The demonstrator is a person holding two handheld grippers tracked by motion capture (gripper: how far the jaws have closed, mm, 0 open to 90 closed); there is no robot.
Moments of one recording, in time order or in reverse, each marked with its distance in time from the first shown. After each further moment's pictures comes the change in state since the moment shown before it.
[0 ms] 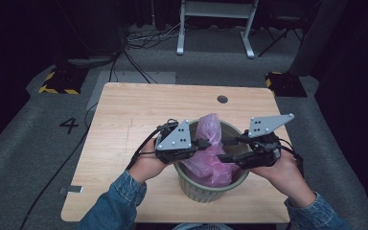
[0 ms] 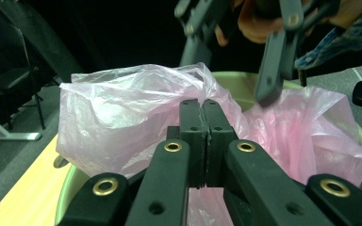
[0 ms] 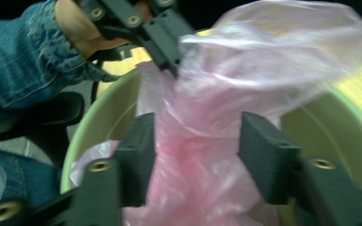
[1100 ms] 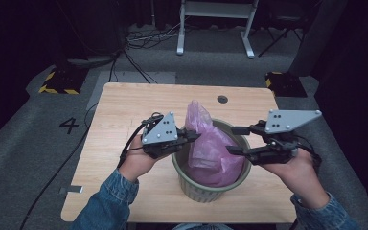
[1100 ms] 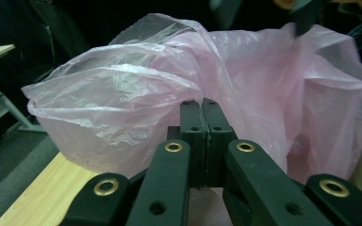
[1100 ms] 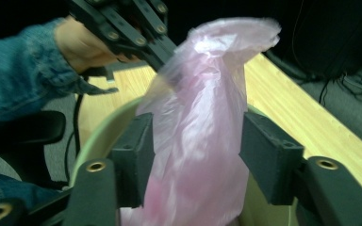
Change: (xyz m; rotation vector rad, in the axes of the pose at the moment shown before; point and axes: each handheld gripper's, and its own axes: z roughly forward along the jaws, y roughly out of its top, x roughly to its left) left arm 0.010 0.000 -0.026 -0.016 0.072 -0.037; right arm 0.012 0.024 -0.036 -0.074 -0.119 -0.067
